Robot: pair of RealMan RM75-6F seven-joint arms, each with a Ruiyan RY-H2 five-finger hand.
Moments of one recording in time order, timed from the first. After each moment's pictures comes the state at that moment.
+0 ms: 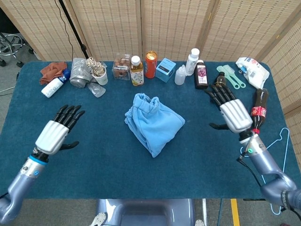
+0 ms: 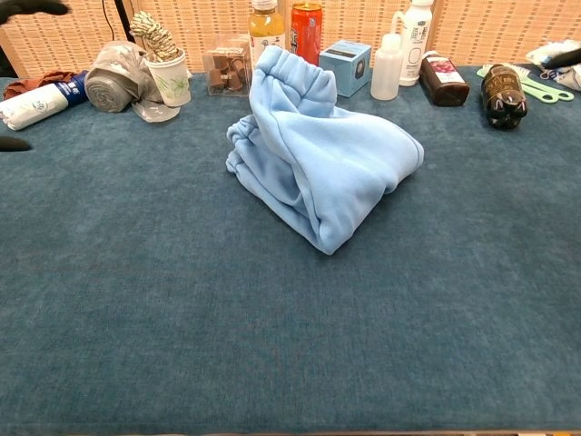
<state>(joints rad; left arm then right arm) -0.47 -1.26 -0.12 -1.49 1.66 1.27 0.01 0.63 -1.18 0.11 -1.37 -1.48 1.25 0.22</state>
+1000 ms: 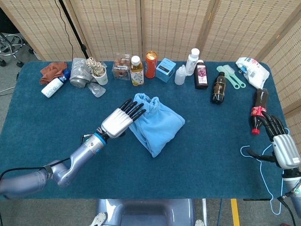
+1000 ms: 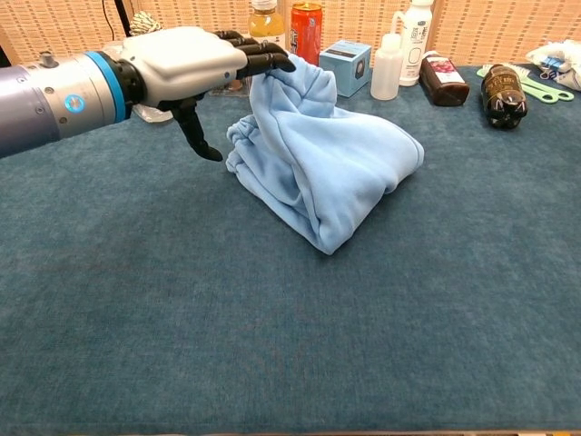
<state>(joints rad) -0.89 -1.56 -0.23 -1.34 1.43 0.85 0.39 0.28 -1.16 0.03 -1.28 -1.54 1.53 0.55</state>
